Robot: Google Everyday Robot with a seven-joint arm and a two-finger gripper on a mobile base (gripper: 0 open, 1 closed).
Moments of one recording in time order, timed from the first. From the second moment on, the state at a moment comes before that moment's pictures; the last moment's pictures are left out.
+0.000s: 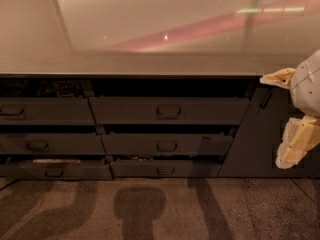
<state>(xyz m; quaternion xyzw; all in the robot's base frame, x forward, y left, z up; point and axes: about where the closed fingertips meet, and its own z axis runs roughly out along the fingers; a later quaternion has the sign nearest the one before) 0.411 -0.227 0.917 -0.67 0.72 -0.03 0.18</state>
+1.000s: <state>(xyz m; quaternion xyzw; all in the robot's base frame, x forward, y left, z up) 0.426 -0.230 0.914 -0.66 0.71 -0.09 0.24</state>
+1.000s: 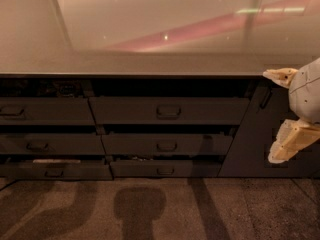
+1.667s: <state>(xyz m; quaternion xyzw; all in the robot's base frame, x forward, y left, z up) 0.478 -0.270 0.824 -0.61 0.75 0.02 0.23</state>
